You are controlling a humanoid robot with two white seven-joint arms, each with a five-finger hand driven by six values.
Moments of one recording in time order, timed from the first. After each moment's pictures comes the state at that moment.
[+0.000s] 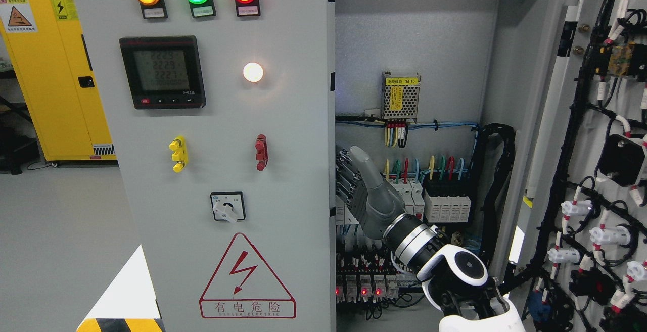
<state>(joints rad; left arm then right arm) 0.04 0.07 -0.20 -0.04 0.25 -0.07 -0.19 -0.76 0.07 0.13 -1.42 -0.39 0.32 0.41</state>
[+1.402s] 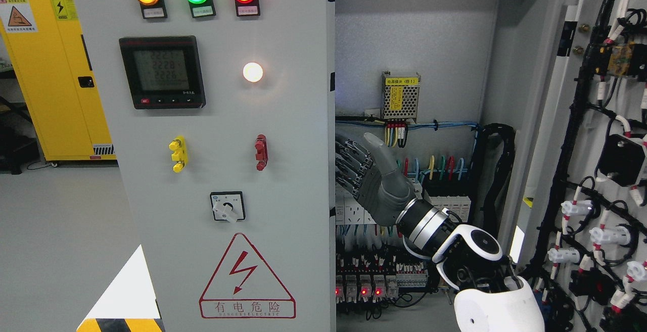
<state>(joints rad) 0.04 0.06 -0.20 -0.04 0.25 -0.06 -0.19 -0.84 0.03 0.12 -1.34 -0.49 0.35 0.54</state>
